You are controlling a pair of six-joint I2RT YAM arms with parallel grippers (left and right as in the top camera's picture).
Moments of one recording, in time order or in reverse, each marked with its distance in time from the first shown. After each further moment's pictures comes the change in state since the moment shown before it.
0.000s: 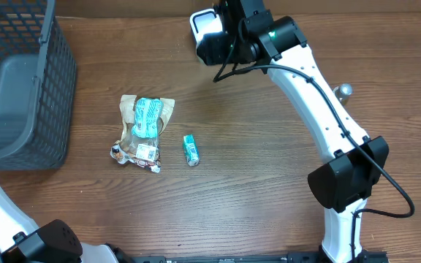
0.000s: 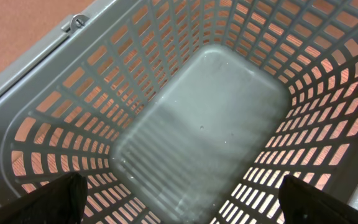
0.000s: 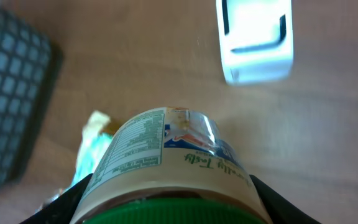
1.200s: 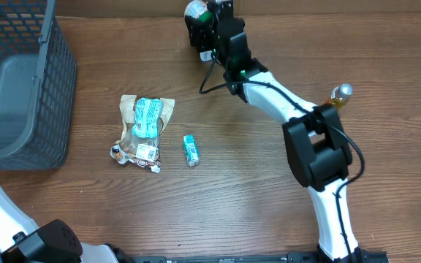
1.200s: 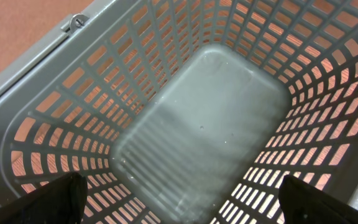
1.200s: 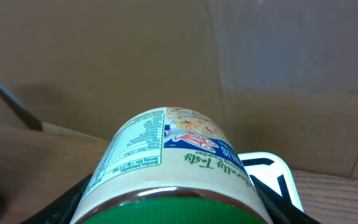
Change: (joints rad) left arm 0.000 0.001 0.000 0.000 0.000 0.000; right arm 0.000 0.234 -0.413 1.329 0.224 -0.029
